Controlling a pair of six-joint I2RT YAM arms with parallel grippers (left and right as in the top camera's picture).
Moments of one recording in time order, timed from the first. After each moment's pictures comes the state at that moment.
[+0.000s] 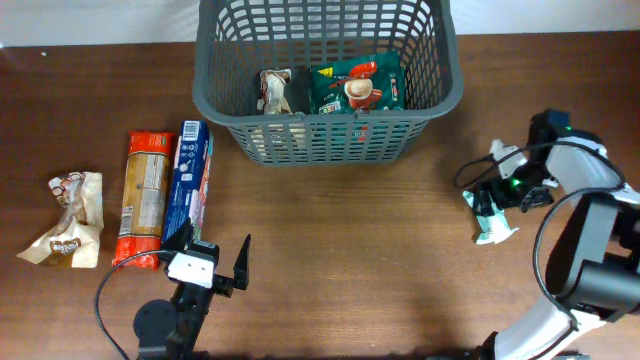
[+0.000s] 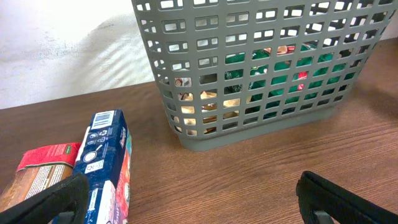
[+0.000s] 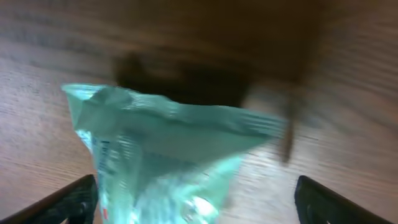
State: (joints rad) left arm 0.02 0.01 0.07 -0.20 0.28 0.10; right arm -0.28 1.93 1.26 -0.96 -0.08 -0.48
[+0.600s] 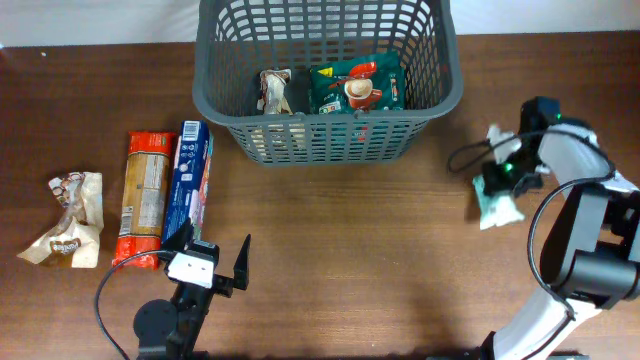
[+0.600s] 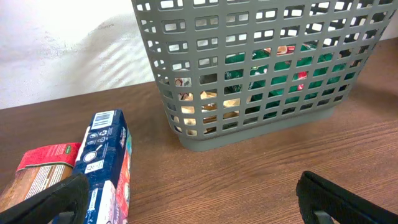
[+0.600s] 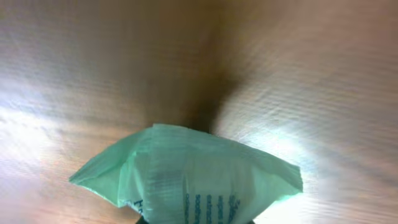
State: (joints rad) left arm 0.02 0.01 0.07 -0.20 0.28 0.10; right arm -0.25 1.99 1.44 -0.99 -0.09 -0.32
